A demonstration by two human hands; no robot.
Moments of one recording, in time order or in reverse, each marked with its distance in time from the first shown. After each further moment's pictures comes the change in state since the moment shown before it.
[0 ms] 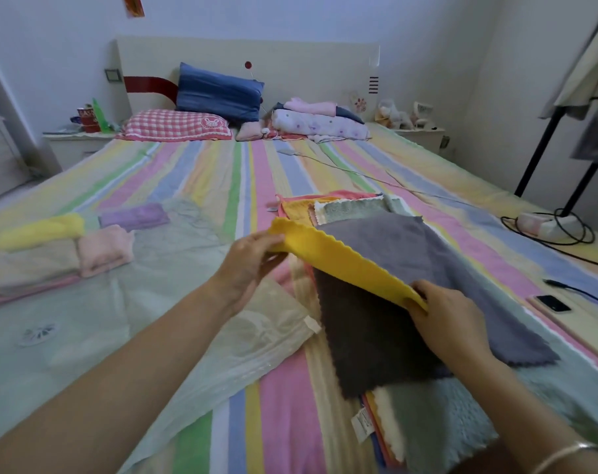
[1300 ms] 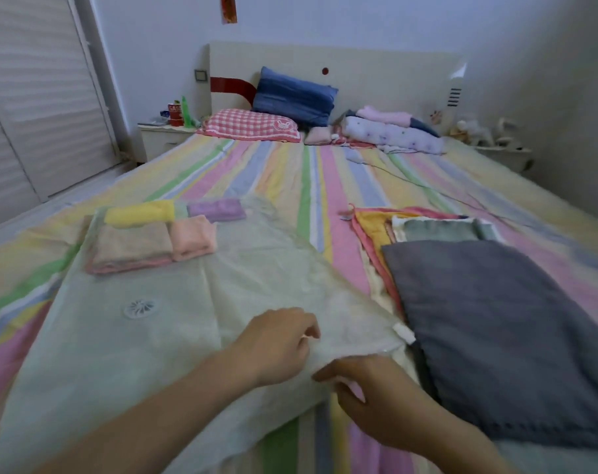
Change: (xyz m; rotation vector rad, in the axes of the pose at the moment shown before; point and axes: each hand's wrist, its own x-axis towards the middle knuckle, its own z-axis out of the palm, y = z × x) left_hand -0.064 -0.014 -0.110 1.555 -0.251 0.135; right_hand -0.045 -0.174 0.048 0.508 -0.492 -0.692
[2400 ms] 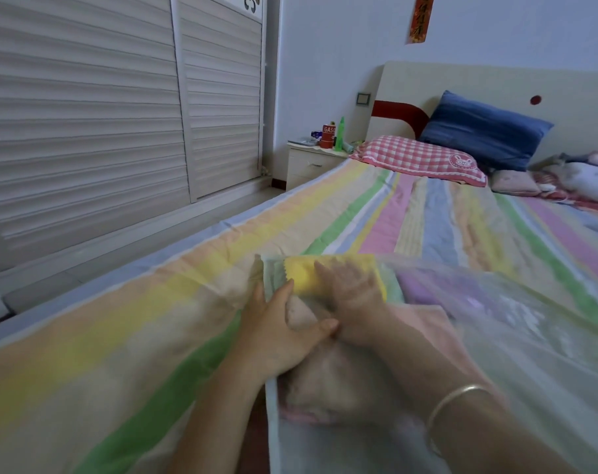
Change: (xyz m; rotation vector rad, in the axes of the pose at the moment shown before) left_hand 0.037 -0.455 -0.070 -0.517 0.471 -0.695; right_hand 0.577 -0.080 0.224 -0.530 -0.174 -0.132
